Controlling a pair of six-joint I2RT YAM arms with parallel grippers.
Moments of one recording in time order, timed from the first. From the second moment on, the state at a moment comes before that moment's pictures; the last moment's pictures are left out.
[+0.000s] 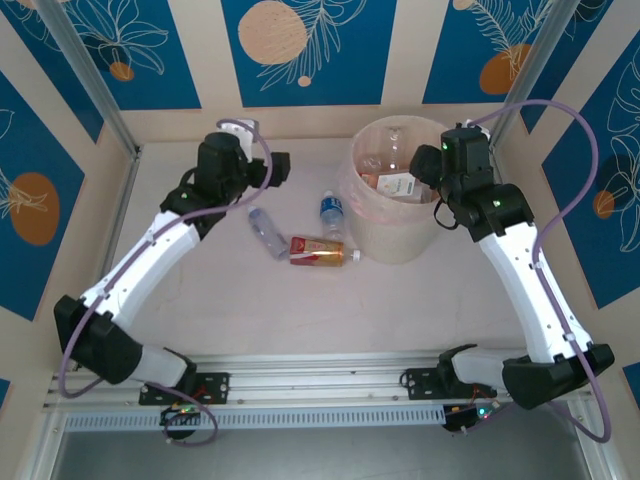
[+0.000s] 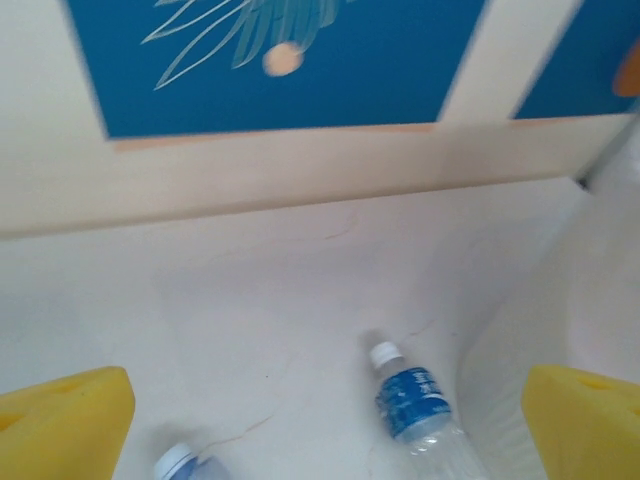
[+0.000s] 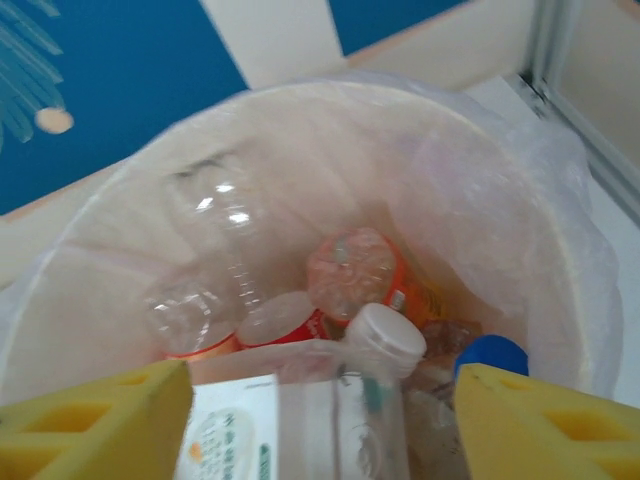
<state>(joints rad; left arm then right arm) -0.45 1.44 1.41 -0.38 -0.12 -0.26 0.34 1.23 1.54 -0.87 0.34 0.54</state>
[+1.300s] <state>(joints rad) -0.36 1.95 1.30 -0.52 0.02 -0.79 0.43 1.21 1.62 -0.88 0.19 0.43</state>
